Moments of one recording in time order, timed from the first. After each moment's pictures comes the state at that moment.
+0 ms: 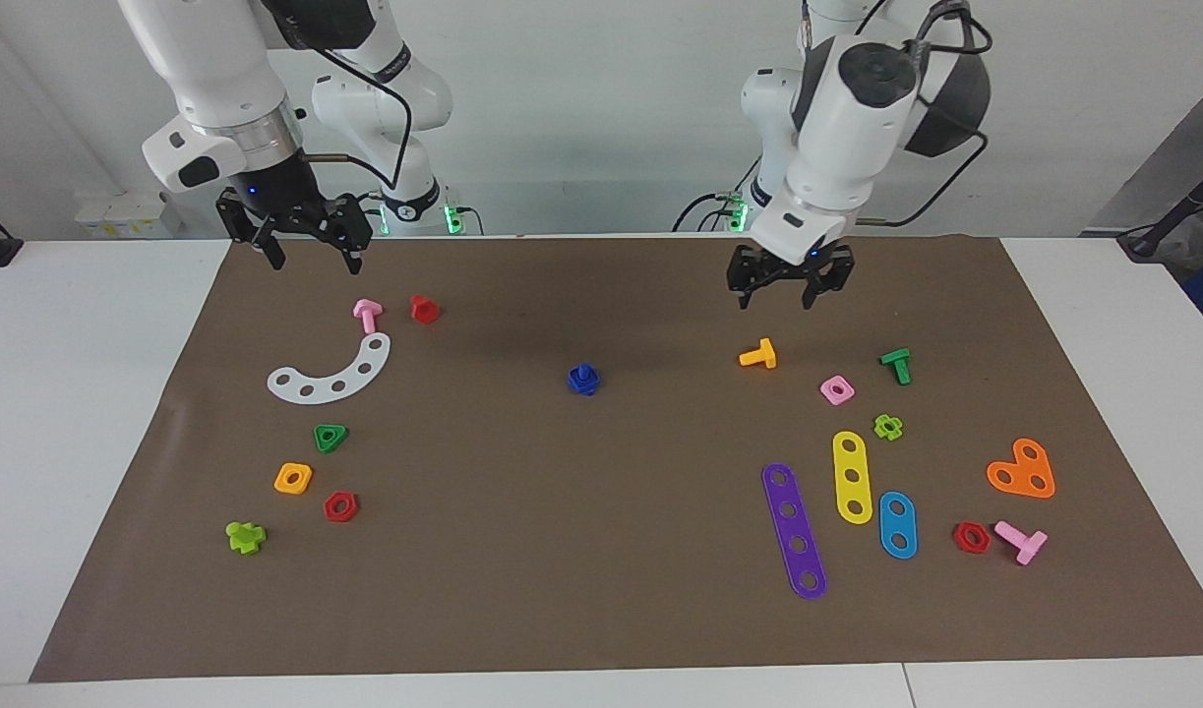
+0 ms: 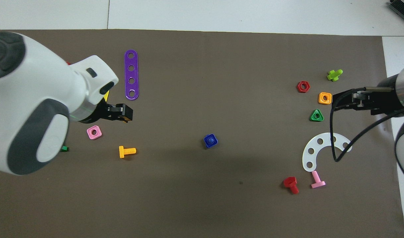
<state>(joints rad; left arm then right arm) -0.47 0.11 -0.02 -1.71 -0.05 1.82 -0.50 0.04 -0.02 0.05 -1.57 -0.01 1.57 0.21</state>
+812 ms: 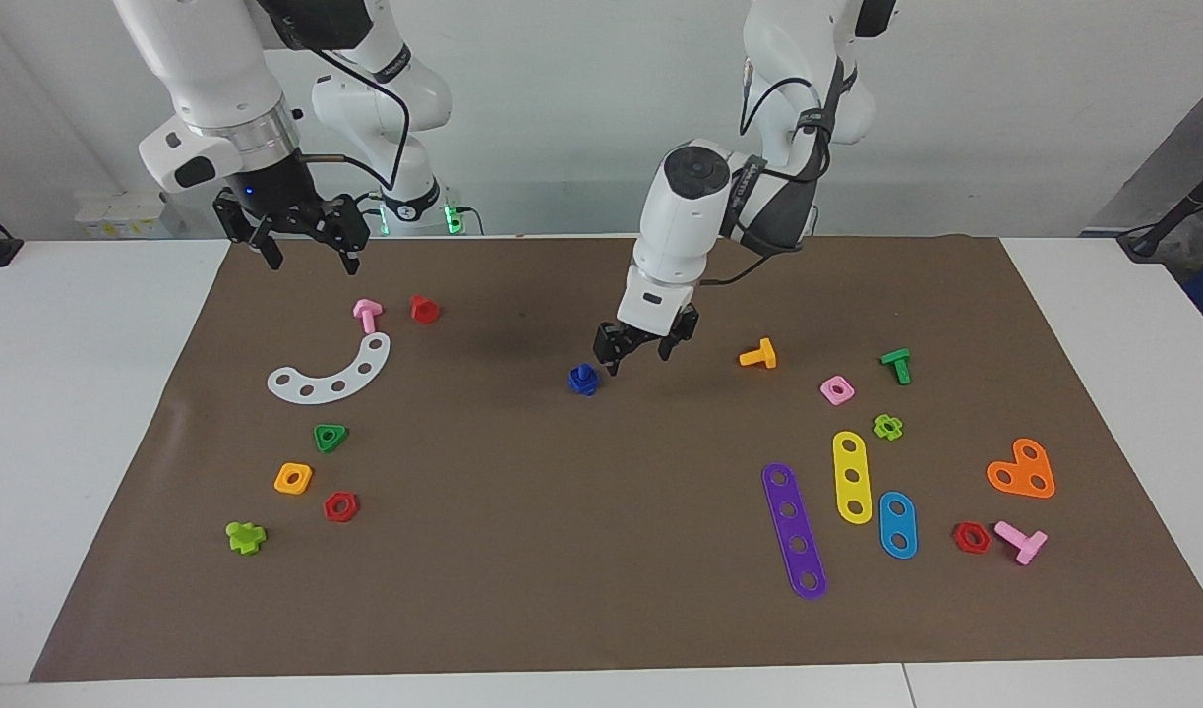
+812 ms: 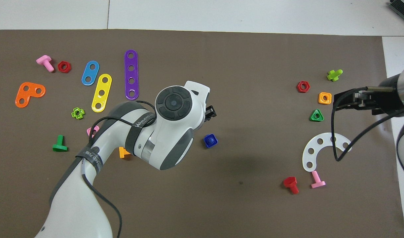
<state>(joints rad) -0.66 0.37 -0.02 -1.72 -0.10 2.19 -0.99 0.03 -0.02 0.05 -1.58 -0.01 1.57 0.21</state>
